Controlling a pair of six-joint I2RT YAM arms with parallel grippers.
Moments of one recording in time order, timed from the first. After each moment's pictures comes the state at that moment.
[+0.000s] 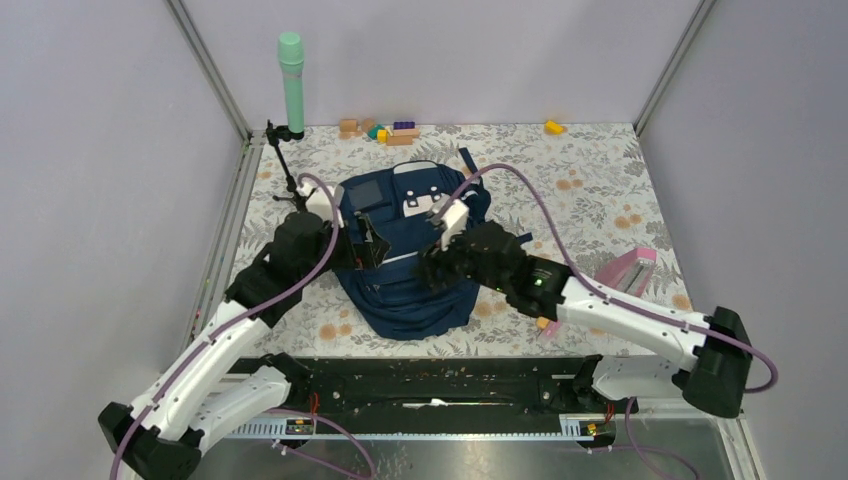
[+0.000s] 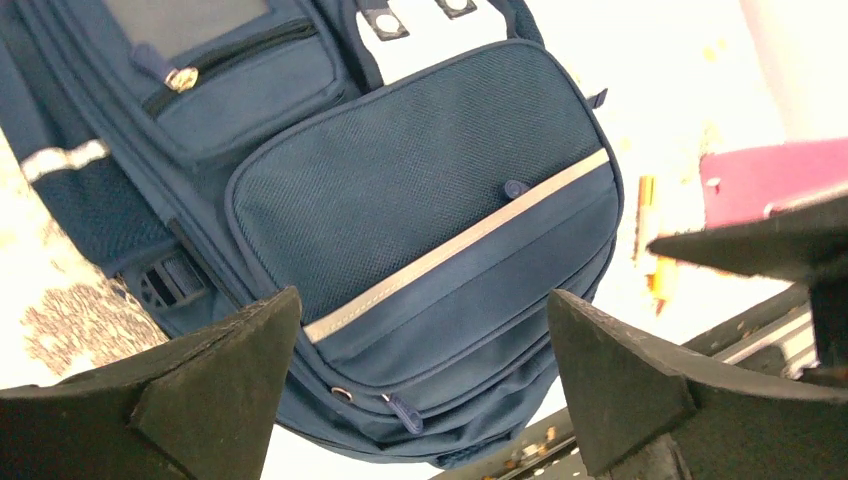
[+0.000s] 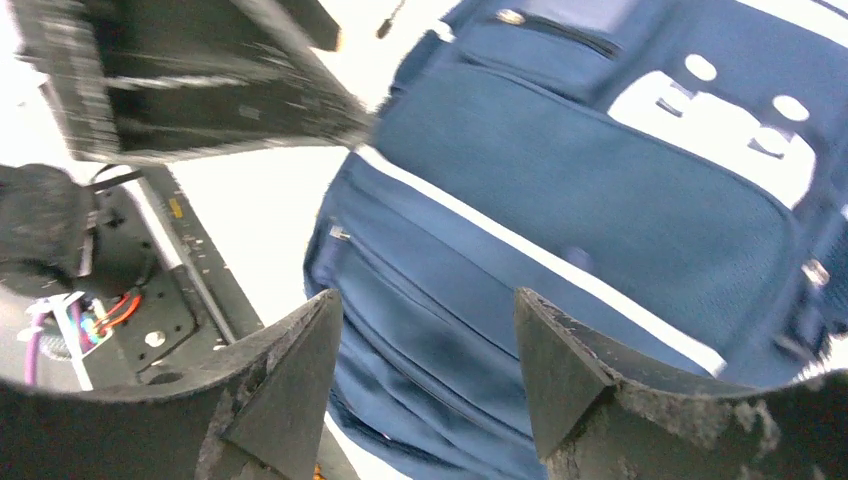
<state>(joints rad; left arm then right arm) -0.55 0.81 0.82 -0.48 -0.03 -0.52 1.05 1.25 0.97 -0.07 0.04 0.15</state>
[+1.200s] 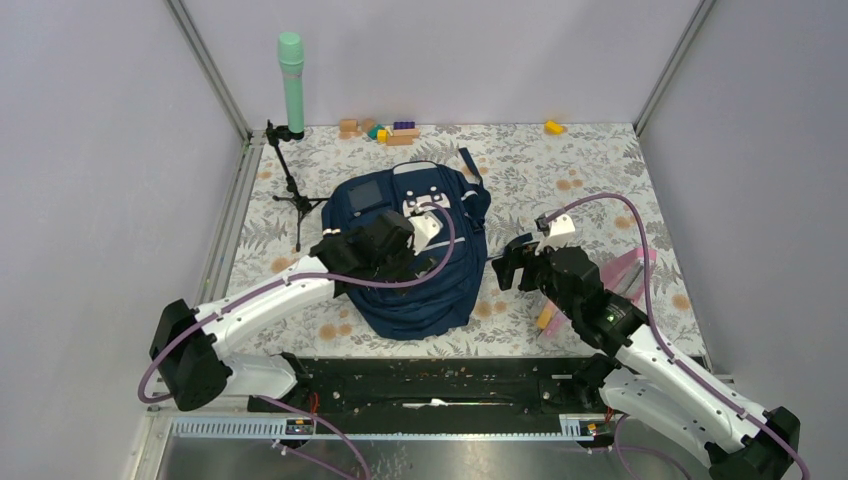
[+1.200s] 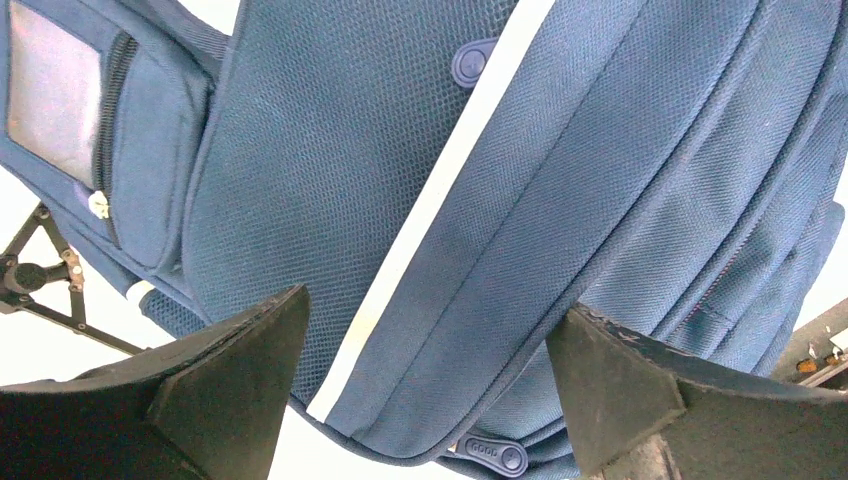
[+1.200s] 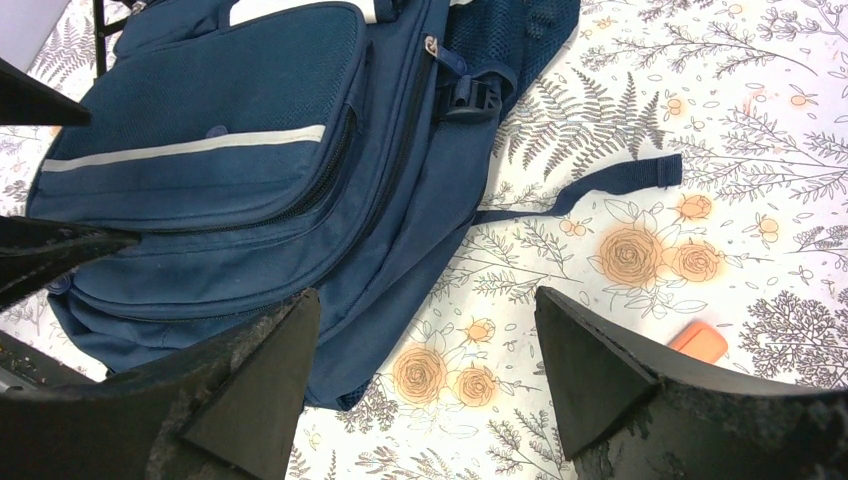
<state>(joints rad) -0.85 1.29 1.02 -0.60 -0.22 0.11 0.69 0.71 0.57 -0.25 0.22 0.36</state>
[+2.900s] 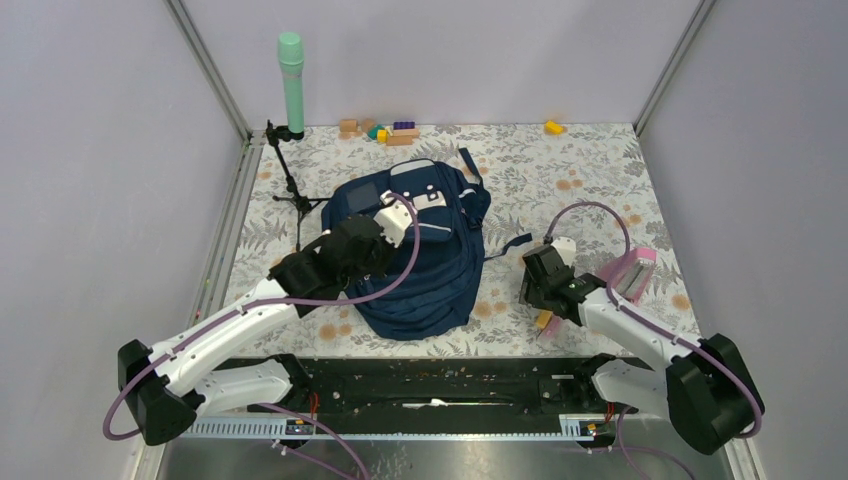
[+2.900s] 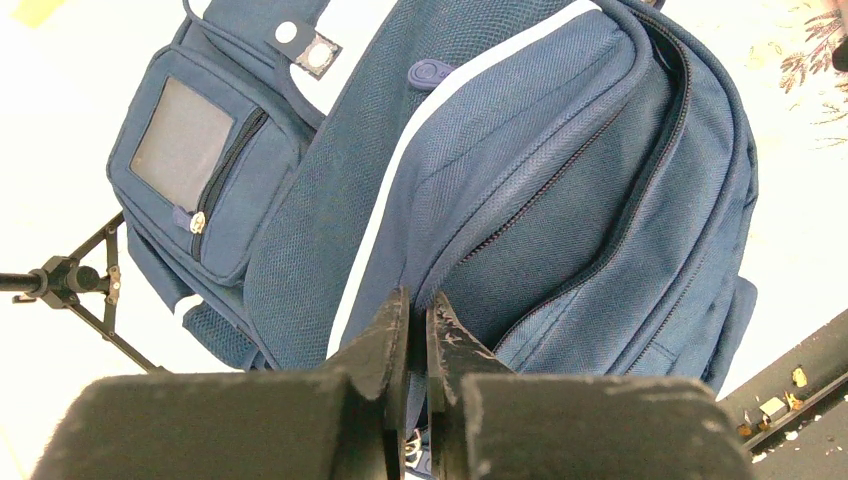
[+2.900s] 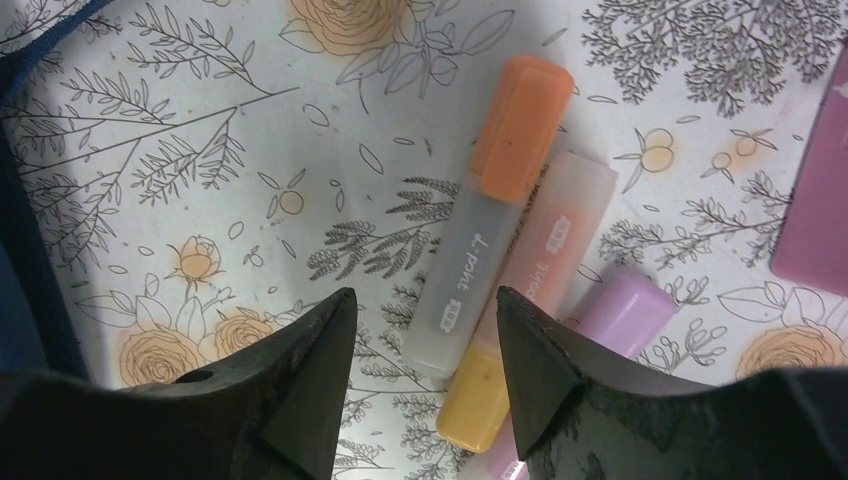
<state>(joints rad) -0.85 1.05 0.95 -0.48 -0.25 0.05 0.52 1.09 0.50 -0.47 0.35 0.65</state>
